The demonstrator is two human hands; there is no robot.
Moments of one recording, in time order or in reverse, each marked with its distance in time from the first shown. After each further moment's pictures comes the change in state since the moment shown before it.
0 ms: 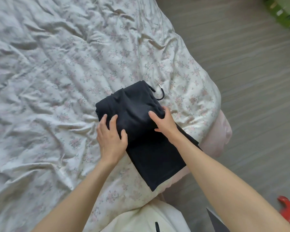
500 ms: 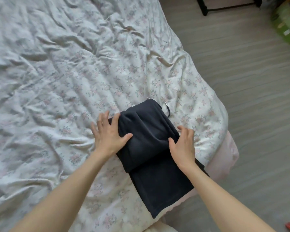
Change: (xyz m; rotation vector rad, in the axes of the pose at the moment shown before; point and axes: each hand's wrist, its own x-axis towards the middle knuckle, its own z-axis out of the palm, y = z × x) left_hand 0.082 -0.010 -0.005 0.379 -0.096 0.073; right_hand 0.003 0.012 -0.021 -0.656 0.382 -0.287
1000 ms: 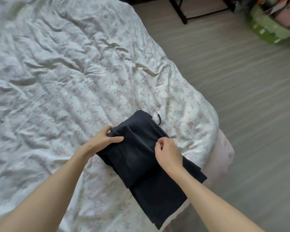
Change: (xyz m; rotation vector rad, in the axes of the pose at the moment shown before) left_hand 0.048 -0.010 -0.033 -0.770 -0.654 -0.150; right_hand -0.006 -0.027 0.000 0.026 -0.155 0.067
